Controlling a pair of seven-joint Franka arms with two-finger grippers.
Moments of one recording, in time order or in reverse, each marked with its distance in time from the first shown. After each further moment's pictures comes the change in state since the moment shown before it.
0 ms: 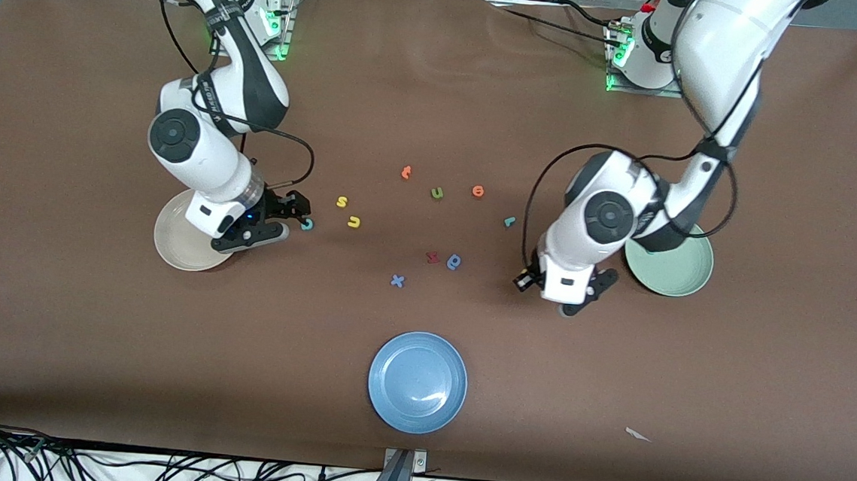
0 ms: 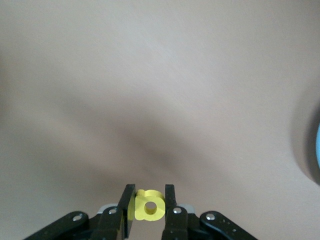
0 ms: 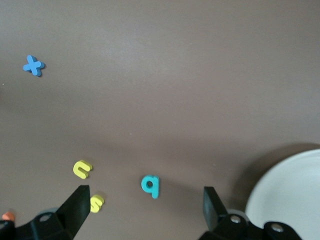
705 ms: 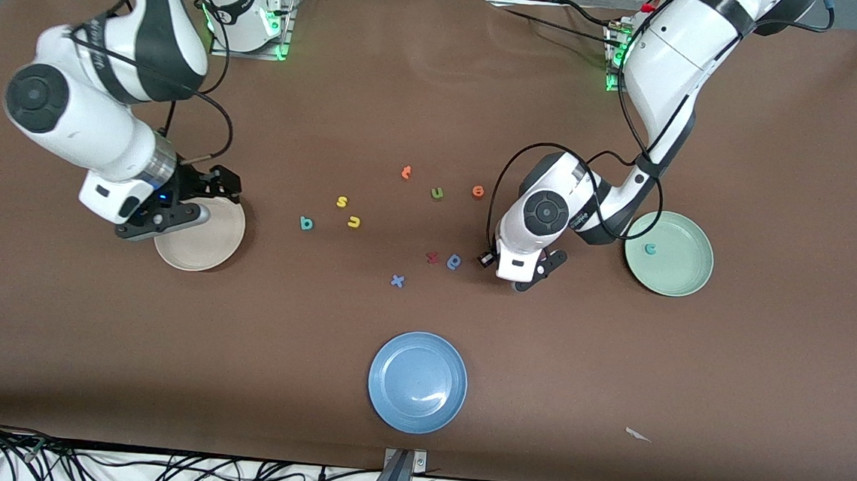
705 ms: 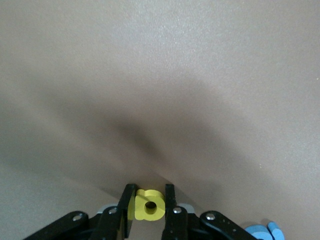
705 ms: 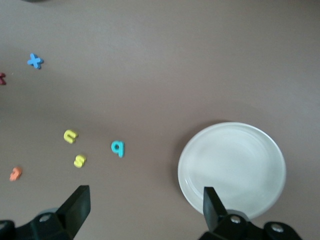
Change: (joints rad) left arm -0.137 0.174 -0.006 -0.054 -0.008 0.177 -0.156; right arm -0.067 -0.142 -0.072 0.123 0.024 -0.316 -0.149
